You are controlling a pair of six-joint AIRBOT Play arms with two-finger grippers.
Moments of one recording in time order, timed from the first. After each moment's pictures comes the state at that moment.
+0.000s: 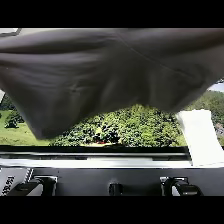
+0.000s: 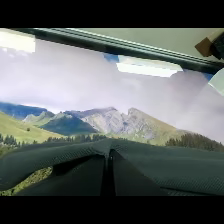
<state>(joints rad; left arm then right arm) 0.05 -0.96 1.81 1.29 -1.31 -1.74 -0.01 -0.70 1.66 1.98 -0.96 -1.48</state>
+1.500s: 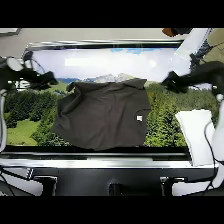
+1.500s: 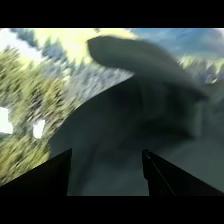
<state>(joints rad) 0.13 -1.73 1.81 1.30 -1.29 -1.67 -0.26 -1.61 1.60 2.19 -1.31 -1.65</state>
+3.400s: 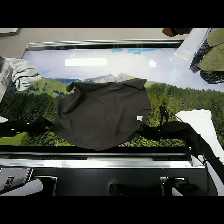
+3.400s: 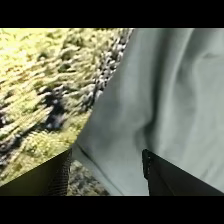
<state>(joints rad) 0.49 -1.34 0.76 0.88 -1.08 -1.24 0.11 -1.06 0.56 2.38 -0.86 -1.68</state>
